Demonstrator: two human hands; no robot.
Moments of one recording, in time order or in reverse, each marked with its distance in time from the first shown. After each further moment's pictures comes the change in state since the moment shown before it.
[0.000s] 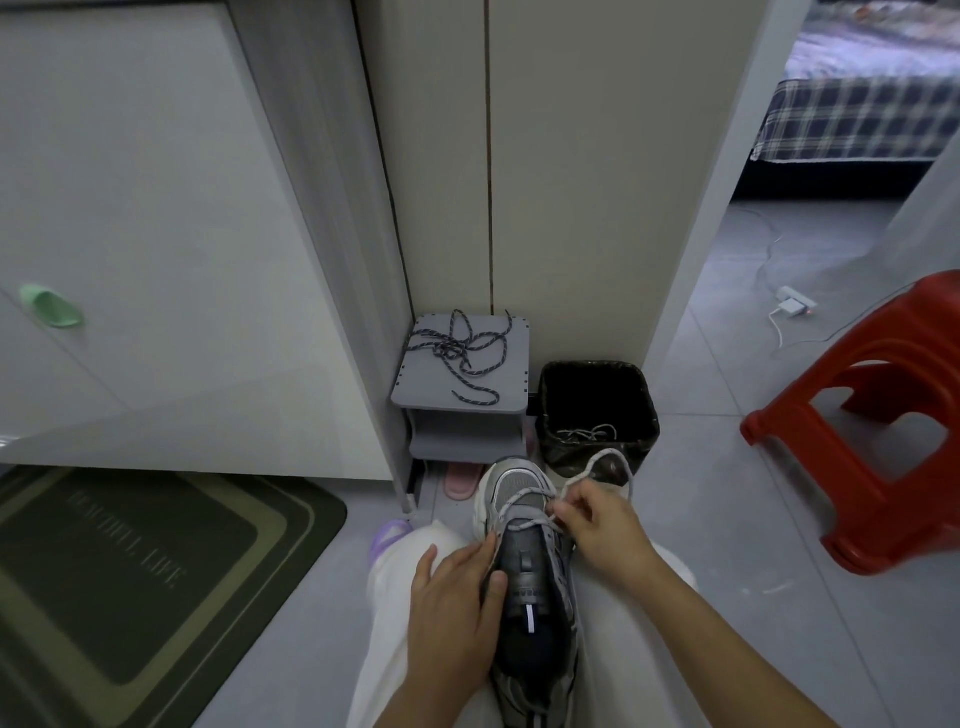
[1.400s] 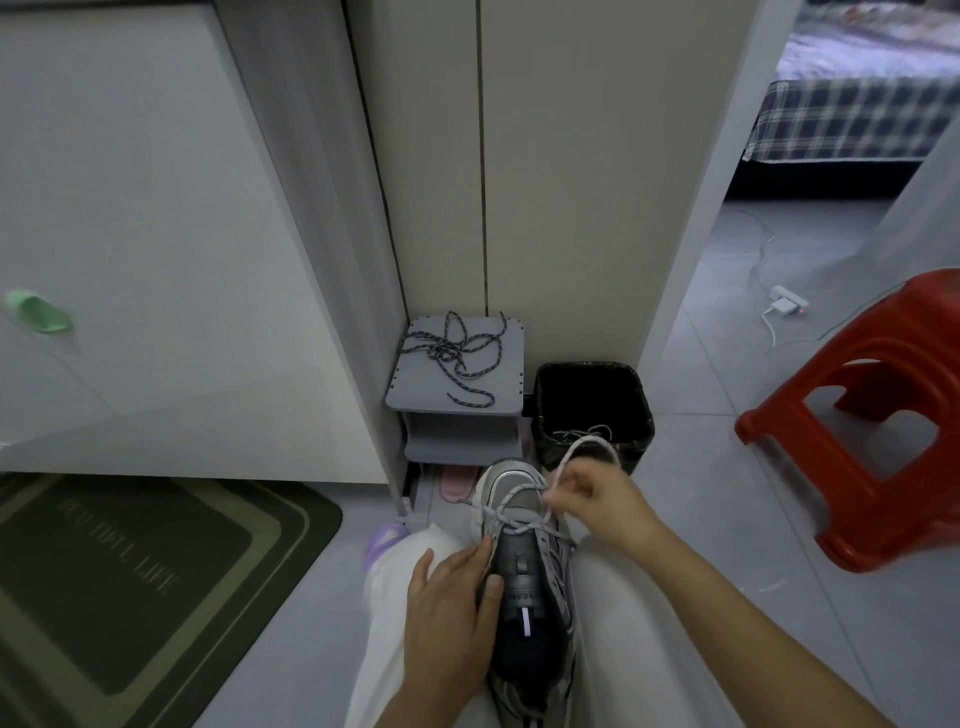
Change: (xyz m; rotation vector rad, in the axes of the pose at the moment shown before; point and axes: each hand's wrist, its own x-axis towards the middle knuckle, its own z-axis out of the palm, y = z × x) left_hand 0.001 -0.001 0.000 -0.013 -0.012 -0.004; right_hand 0.014 -0.025 -0.026 0.143 -0.122 -0.015
